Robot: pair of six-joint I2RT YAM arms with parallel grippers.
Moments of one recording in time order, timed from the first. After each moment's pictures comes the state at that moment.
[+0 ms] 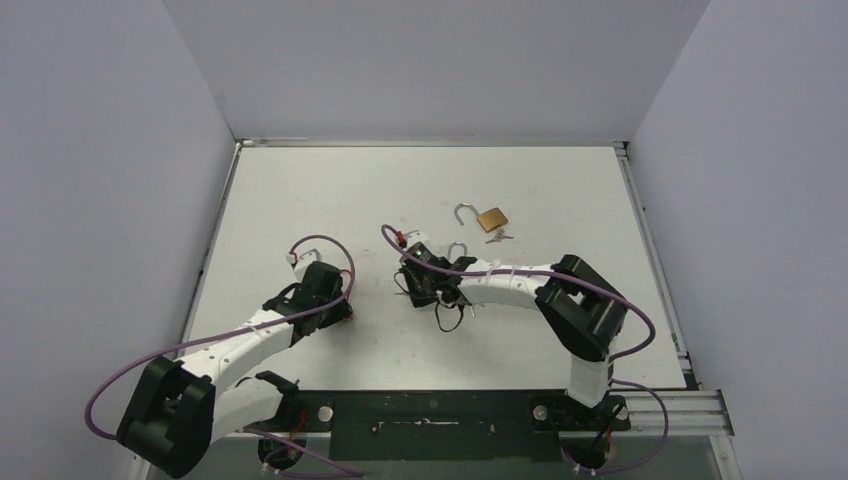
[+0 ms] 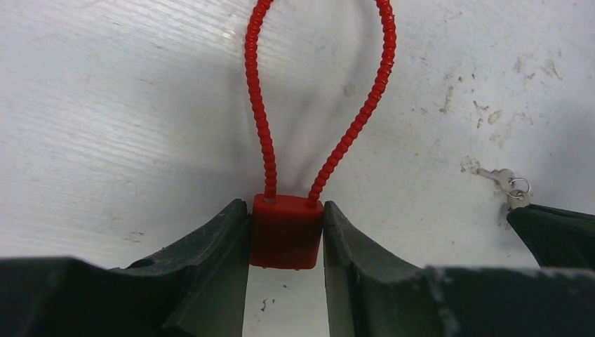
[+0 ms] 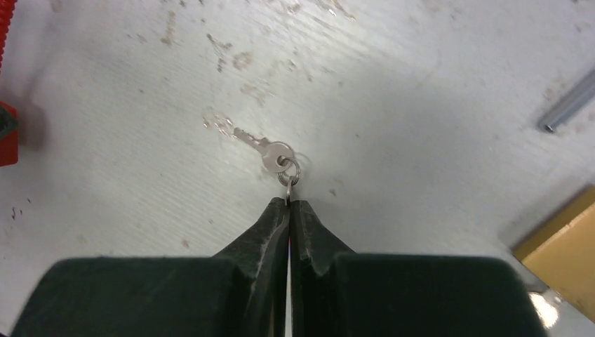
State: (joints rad) left arm -0.47 1.08 0.44 -0.33 -0.25 -0.86; right arm 0.95 1.88 1.15 -0.23 0.14 0.46
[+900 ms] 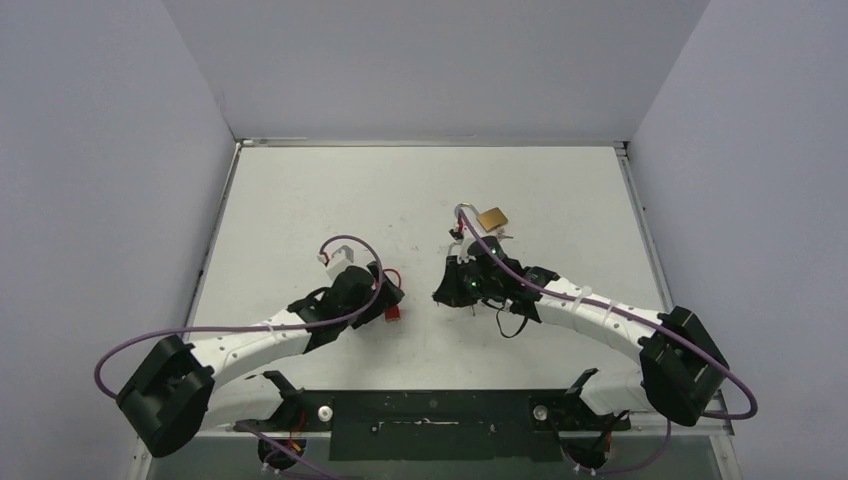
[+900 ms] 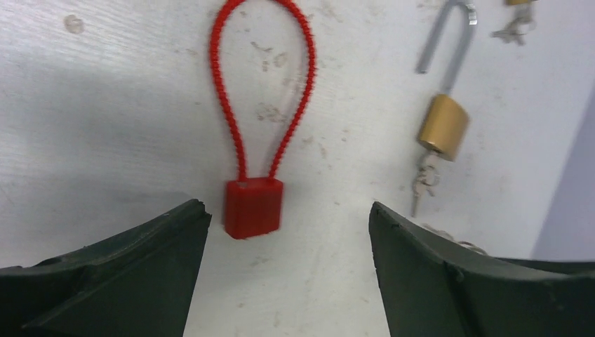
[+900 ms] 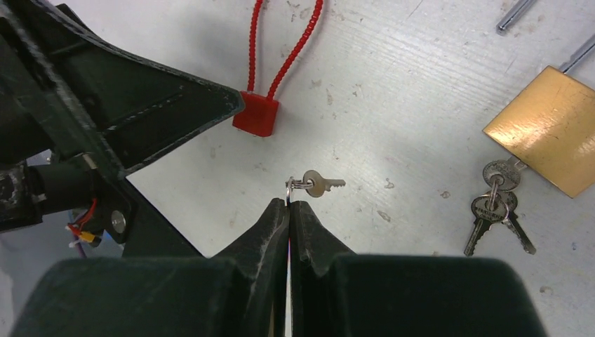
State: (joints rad) left arm -0.77 1.21 0.48 -0.09 -0.27 -1.15; right arm 0.78 1.34 0.77 -0.16 -0.17 0.56
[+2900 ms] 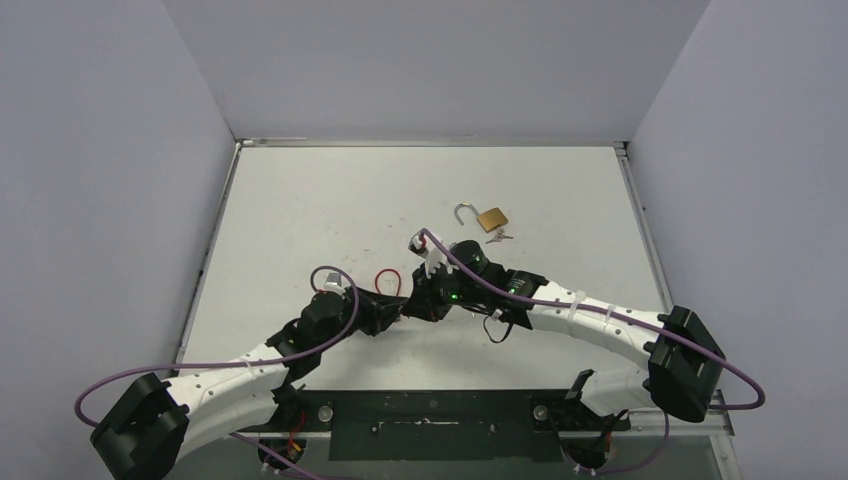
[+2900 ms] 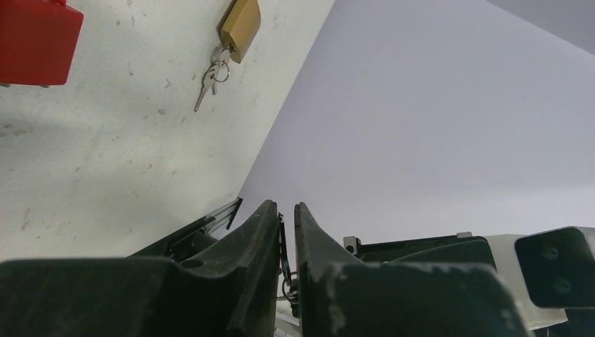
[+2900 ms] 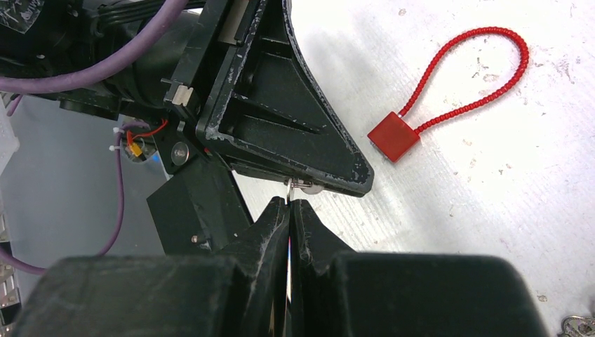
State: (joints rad) left arm -0.78 0.91 0.20 0.36 0.03 -1.88; right arm 0.95 1.33 0.87 -0.09 -0.36 0.33
